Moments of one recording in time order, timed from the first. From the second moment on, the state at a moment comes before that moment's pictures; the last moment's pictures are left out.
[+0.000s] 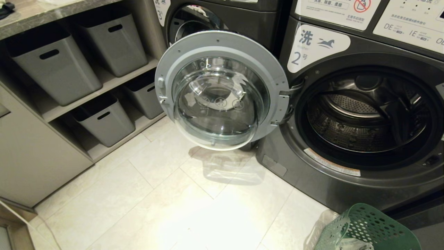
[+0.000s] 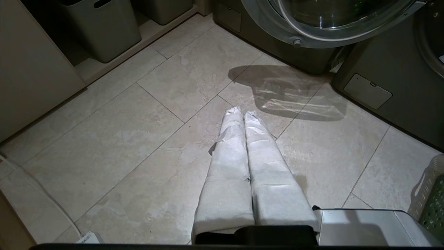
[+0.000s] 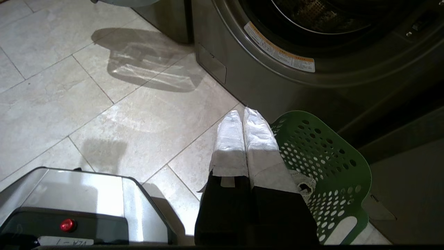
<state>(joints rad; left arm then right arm) 0.00 0.00 0.00 -0.01 0.00 -0.01 0.01 0.00 -0.07 0.16 0.03 -0.08</state>
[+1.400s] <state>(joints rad) 0.00 0.00 0.00 -0.01 0.00 -0.01 -0.31 1.93 -0.57 -0.40 -0.05 0.38</state>
